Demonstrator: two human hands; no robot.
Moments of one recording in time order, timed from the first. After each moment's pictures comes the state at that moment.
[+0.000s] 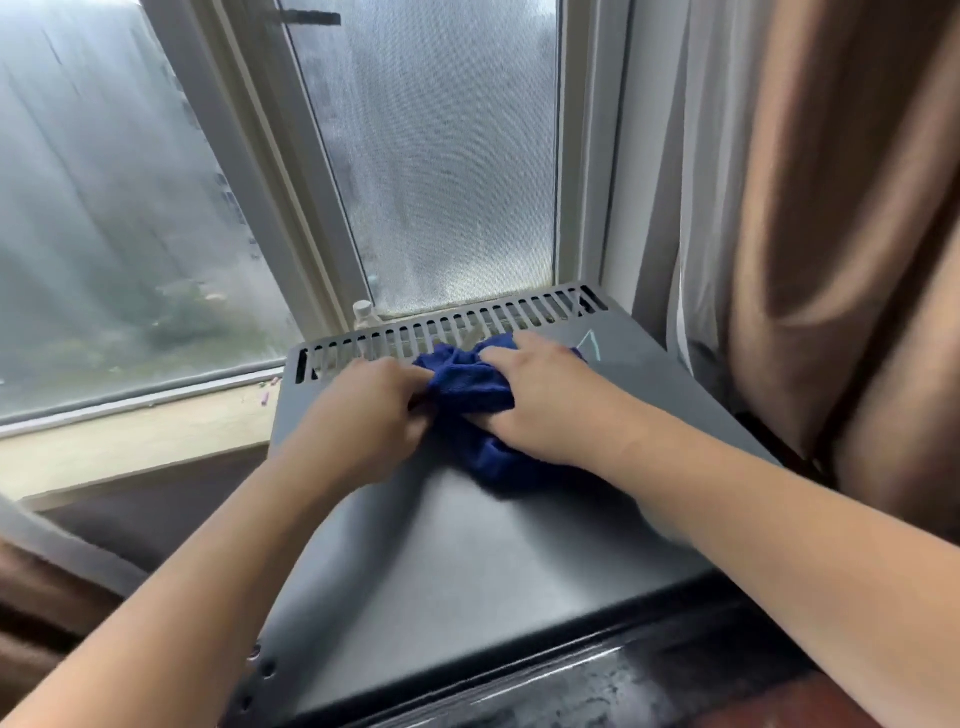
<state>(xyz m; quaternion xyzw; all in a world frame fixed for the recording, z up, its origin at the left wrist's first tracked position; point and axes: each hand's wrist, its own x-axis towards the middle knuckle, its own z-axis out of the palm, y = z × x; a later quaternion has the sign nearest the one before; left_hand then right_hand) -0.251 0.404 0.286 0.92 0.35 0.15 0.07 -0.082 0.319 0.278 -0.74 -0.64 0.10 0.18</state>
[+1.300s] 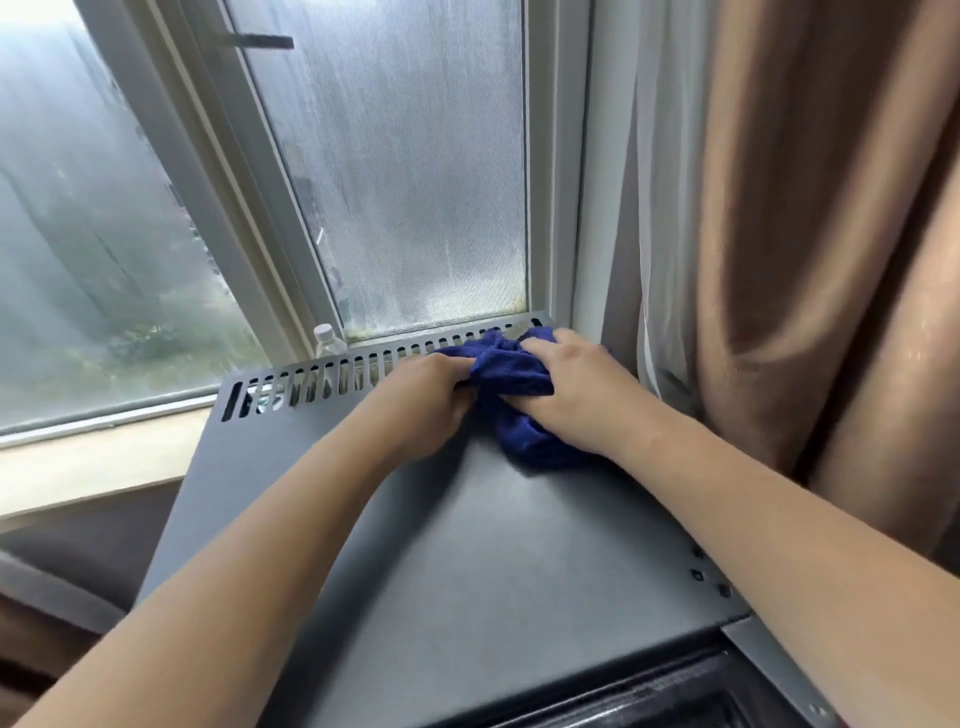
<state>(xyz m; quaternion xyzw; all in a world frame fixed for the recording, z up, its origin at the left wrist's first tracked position) -0.133 0.413 0.267 0.94 0.29 0.17 0.12 0.032 0.315 0.261 -0.75 -0.60 0.08 0.24</state>
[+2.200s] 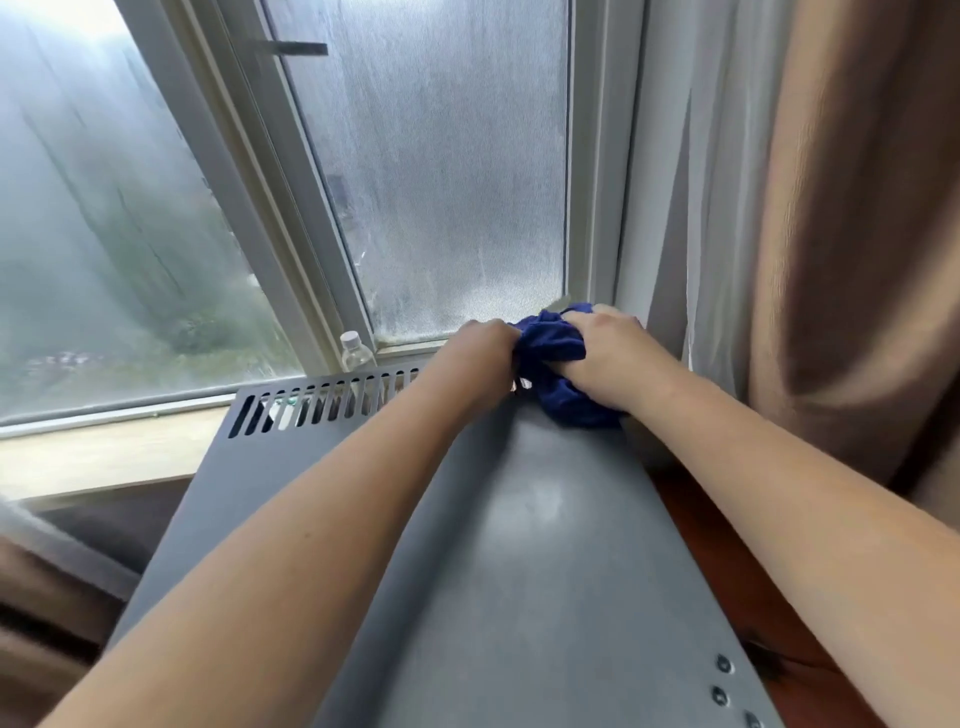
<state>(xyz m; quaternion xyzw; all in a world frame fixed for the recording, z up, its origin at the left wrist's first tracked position) -0.047 0.468 0.273 0.92 0.37 0.12 0.06 0.104 0.388 0.267 -0.75 -0.61 0.07 0.25</state>
